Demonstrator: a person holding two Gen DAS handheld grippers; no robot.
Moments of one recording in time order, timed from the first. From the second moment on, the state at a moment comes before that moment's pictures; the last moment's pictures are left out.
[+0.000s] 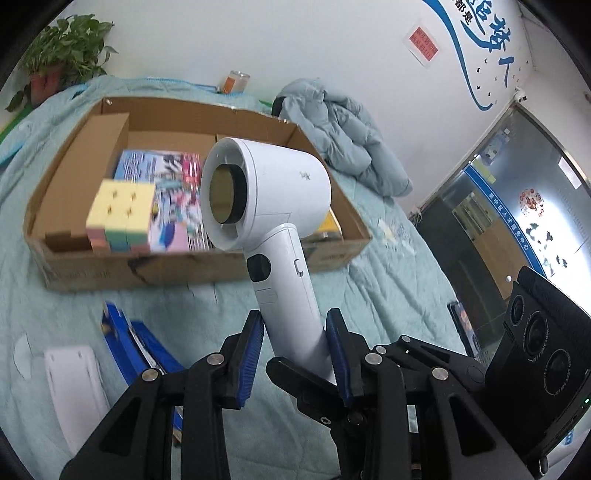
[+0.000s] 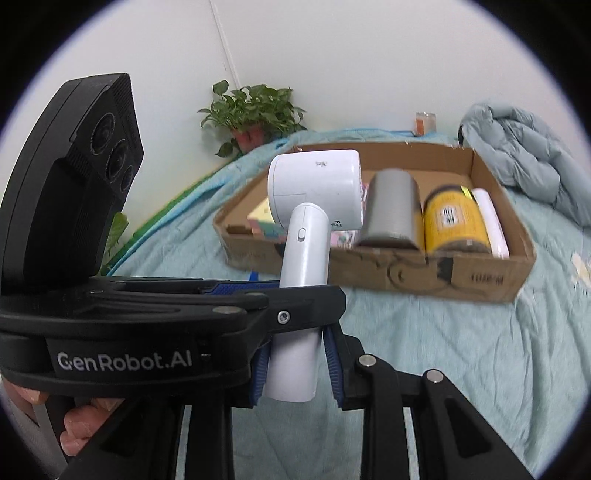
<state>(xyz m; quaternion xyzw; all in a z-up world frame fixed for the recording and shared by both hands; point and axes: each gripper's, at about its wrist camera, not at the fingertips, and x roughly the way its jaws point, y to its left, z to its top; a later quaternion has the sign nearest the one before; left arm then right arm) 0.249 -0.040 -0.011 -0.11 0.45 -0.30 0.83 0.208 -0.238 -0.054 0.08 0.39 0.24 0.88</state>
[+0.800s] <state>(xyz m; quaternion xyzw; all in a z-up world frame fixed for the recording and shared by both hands) 0.444 -0.031 -0.049 -0.10 0.54 -0.27 0.79 0.361 -0.217 -0.087 0.14 0.48 0.24 0.83</state>
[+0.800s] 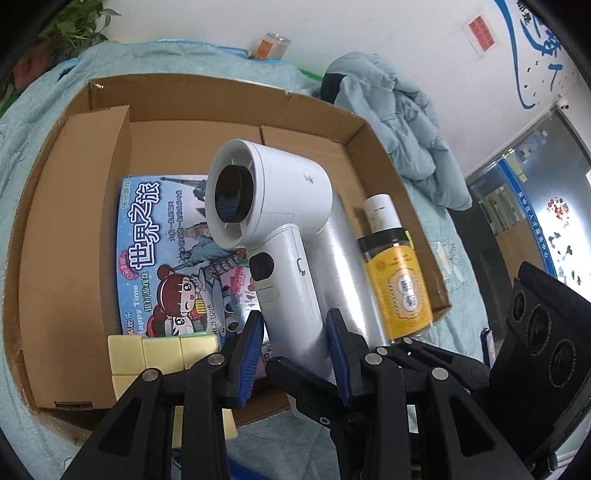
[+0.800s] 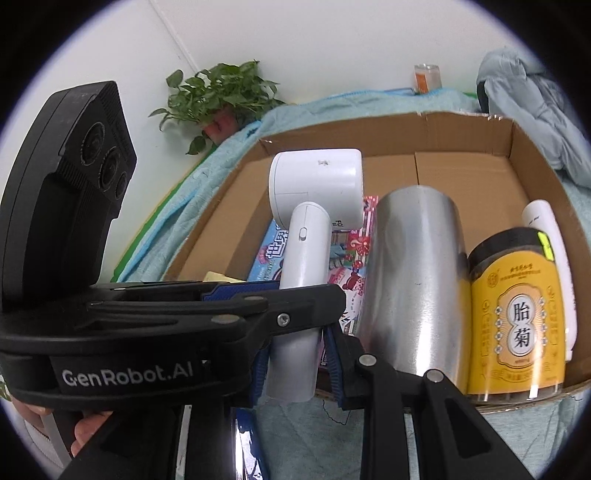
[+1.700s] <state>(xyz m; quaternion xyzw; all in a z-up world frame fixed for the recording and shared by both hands) 0.401 0.037 -0.015 -0.12 0.46 -0.21 0.86 0.363 -0.202 -0.091 0.11 0.49 0.22 0.84</state>
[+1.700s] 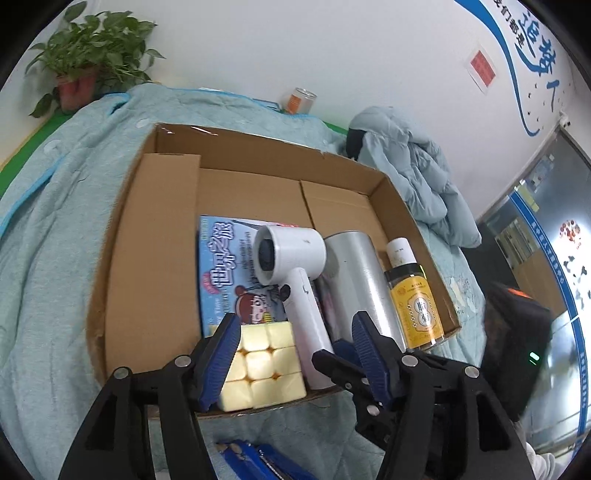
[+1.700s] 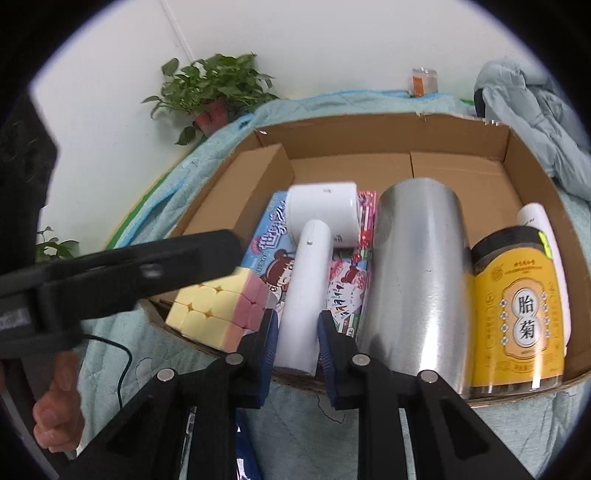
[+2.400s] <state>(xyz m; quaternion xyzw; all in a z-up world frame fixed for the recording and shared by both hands) 0.310 0.084 0.000 -0.08 0.33 -0.09 0.94 0.299 -0.220 -0.063 0.09 0.35 0.18 0.91</state>
